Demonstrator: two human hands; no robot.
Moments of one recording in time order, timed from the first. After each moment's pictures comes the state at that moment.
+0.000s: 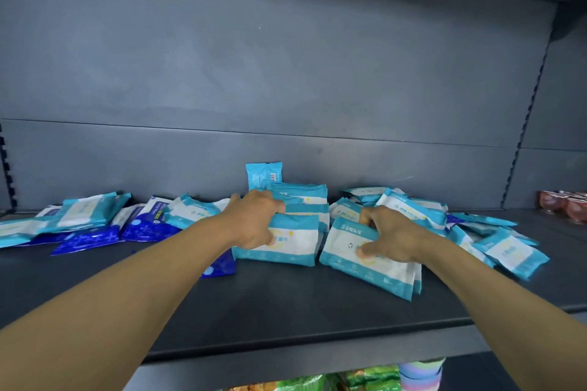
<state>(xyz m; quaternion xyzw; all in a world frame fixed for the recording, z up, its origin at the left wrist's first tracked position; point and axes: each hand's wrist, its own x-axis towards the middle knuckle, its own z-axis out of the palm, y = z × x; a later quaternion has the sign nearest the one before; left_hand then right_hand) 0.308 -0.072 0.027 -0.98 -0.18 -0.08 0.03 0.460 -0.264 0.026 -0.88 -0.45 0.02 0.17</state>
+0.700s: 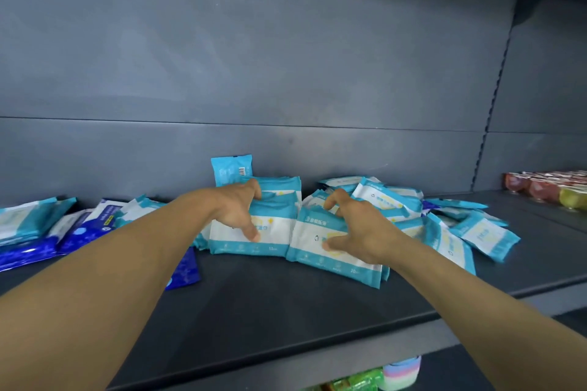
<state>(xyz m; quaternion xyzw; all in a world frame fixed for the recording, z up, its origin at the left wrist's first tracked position) 0.359 -0.043 0.031 -0.97 -0.21 0.02 -0.07 0.450 -0.258 0.012 -0.87 -0.45 -0.04 0.20</state>
